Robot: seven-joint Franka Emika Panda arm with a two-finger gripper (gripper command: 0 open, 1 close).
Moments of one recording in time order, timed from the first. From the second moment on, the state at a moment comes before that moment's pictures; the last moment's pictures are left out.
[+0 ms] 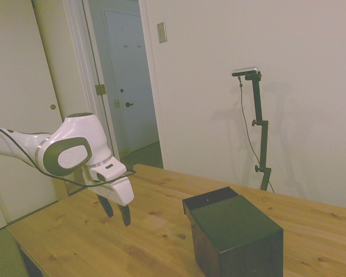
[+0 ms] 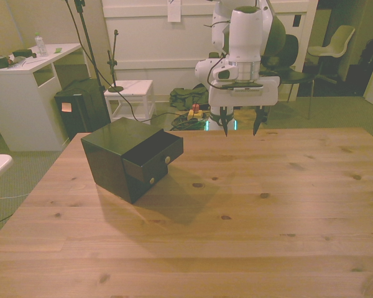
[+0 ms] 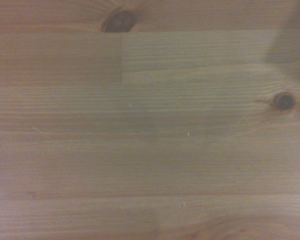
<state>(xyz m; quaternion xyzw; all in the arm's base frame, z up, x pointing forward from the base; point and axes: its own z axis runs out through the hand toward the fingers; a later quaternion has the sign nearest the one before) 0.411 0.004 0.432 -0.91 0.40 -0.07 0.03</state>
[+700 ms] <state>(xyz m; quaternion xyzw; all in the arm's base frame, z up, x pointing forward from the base) 0.515 -0.033 0.452 -0.85 0.51 -0.12 0.06</state>
